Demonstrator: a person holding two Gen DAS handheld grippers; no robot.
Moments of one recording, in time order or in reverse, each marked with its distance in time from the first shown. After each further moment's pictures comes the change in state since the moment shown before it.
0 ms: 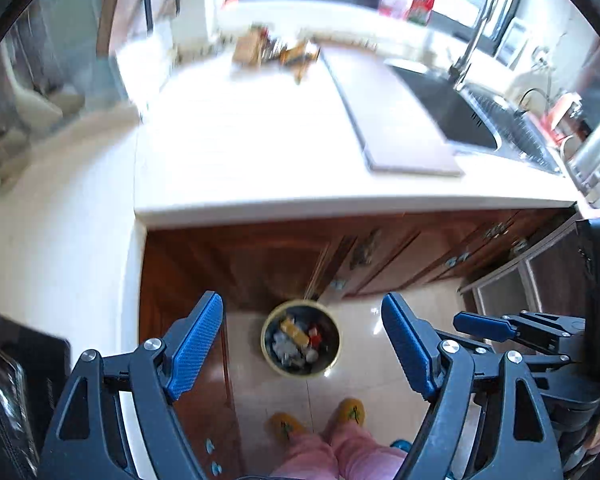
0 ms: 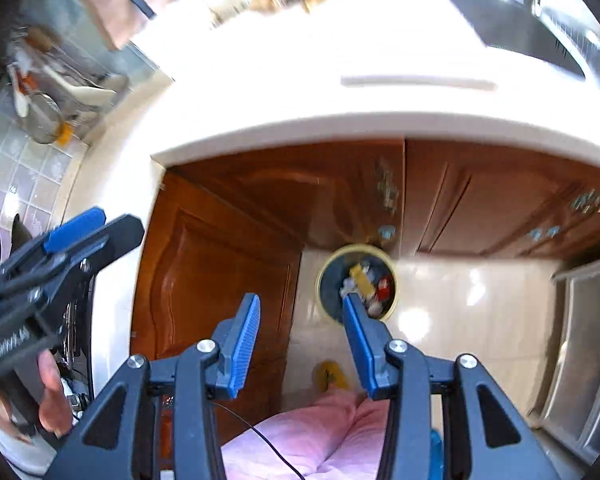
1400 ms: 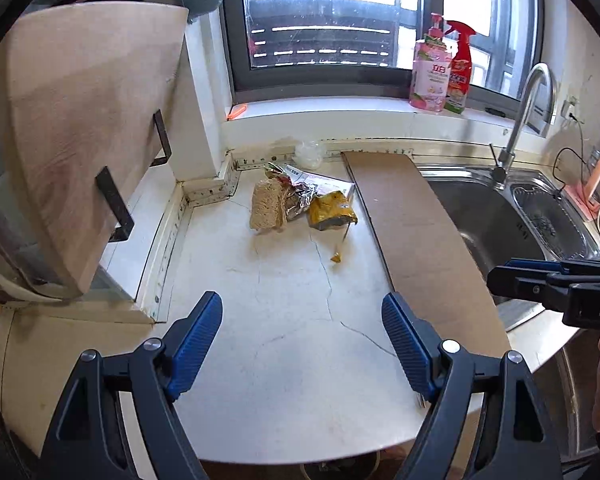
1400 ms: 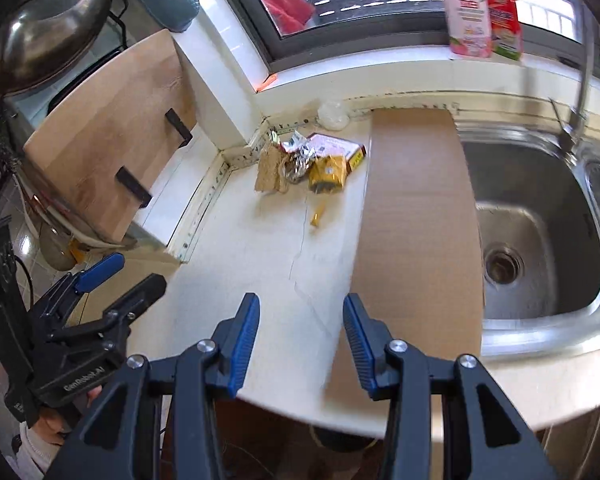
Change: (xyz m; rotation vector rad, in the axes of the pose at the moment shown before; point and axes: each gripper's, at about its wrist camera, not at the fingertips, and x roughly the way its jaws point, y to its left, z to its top) left arm 0.053 0.023 0.245 0.032 -0.217 0.125; right arm -0.048 -0.032 0.270 -0.070 -0.231 0.061
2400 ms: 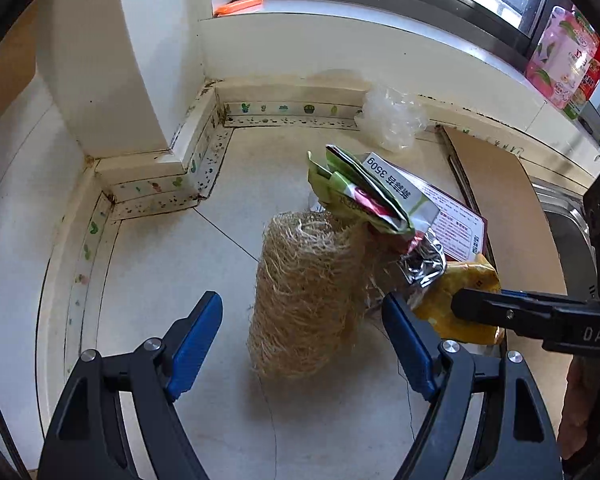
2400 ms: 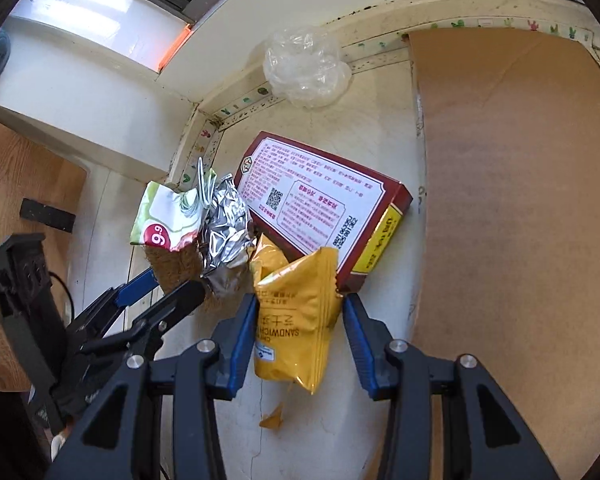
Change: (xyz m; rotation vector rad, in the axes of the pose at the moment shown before) left arm 0.284 0.055 0.096 -0.126 0.242 -0.039; right arm 0.259 -0.074 0.147 0.175 0.239 0.217
